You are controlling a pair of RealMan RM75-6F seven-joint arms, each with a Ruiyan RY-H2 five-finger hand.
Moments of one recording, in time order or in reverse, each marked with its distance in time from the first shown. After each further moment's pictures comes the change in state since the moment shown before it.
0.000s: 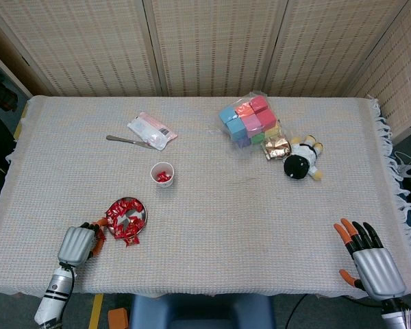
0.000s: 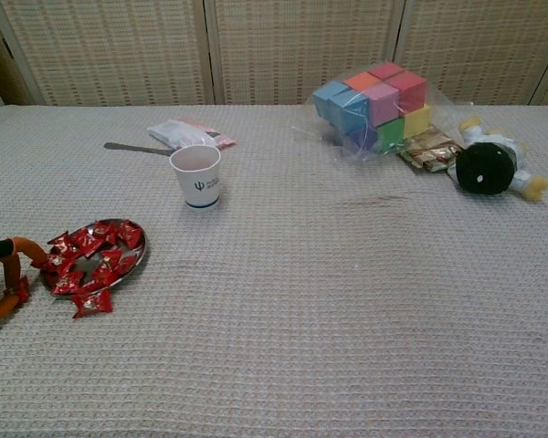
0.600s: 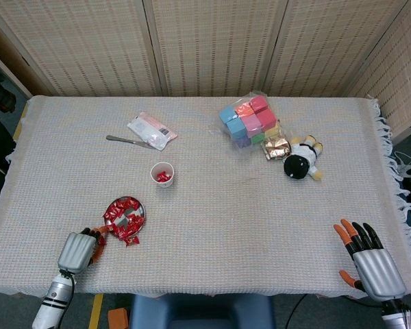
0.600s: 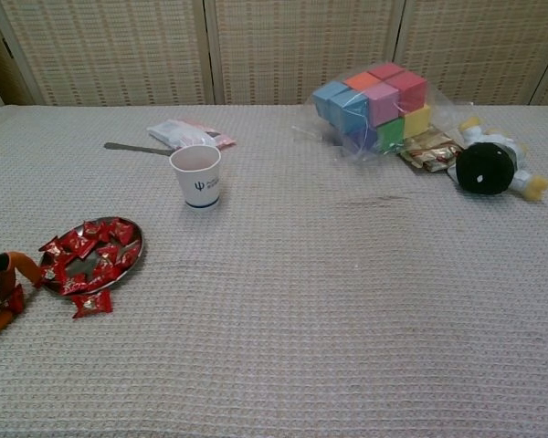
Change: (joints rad) left arm 0.035 0.011 0.023 -0.023 0.052 0.041 0.053; right arm -0.005 0.004 -0.004 0.001 -0.013 0.007 0.007
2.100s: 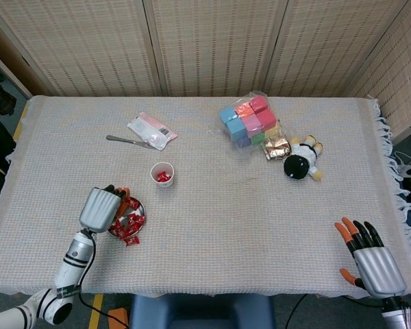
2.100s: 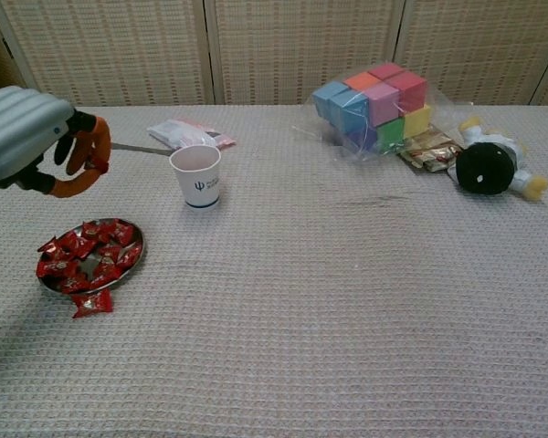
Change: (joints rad) left arm -0.282 0.082 -0.251 -0.248 0.026 -0.092 0.201; right arm 0.007 -0.002 0.015 0.000 0.031 -0.019 0.000
